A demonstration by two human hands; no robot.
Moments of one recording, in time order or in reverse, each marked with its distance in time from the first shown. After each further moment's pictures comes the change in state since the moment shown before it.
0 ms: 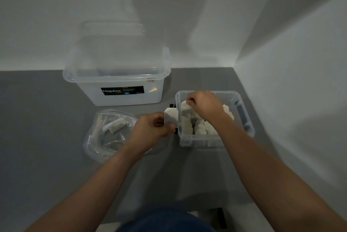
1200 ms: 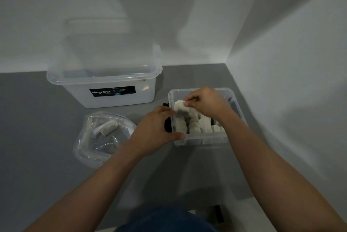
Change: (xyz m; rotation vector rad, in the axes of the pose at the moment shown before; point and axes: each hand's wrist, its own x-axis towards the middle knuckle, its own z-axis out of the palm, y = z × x) left_hand 0.019 0.013 0.013 0.862 -0.143 0.265; right_hand -0.025 0.014 -0.026 0.385 -0.042 0.020
